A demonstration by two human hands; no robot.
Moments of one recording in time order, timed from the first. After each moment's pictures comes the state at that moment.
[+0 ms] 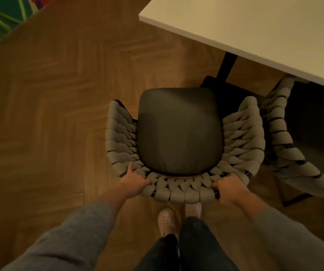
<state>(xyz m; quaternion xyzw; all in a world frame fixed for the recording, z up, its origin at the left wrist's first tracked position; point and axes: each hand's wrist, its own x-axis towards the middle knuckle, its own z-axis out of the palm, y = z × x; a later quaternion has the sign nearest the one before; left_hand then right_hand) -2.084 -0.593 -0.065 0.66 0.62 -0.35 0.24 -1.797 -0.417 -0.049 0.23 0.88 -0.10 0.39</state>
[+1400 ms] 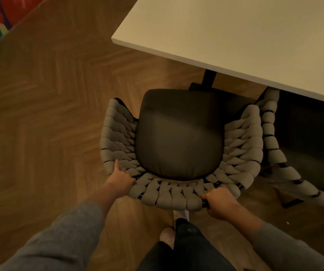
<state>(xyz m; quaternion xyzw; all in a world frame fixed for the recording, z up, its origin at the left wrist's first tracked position) -2.157 -0.475 -0.031 0.67 0.57 -0.44 0.19 -1.850 -0.377 -0.031 0.28 0.87 -0.15 0.38</state>
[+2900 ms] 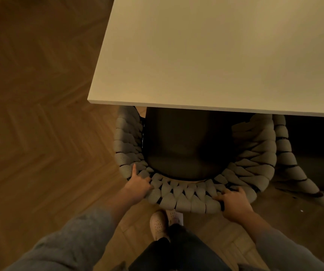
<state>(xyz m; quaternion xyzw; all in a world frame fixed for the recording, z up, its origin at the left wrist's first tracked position) -2.298 -0.238 -0.048 0.80 0.42 -0.40 0.12 -1.972 -0.247 -0.054 0.52 0.75 -0.22 0.36</state>
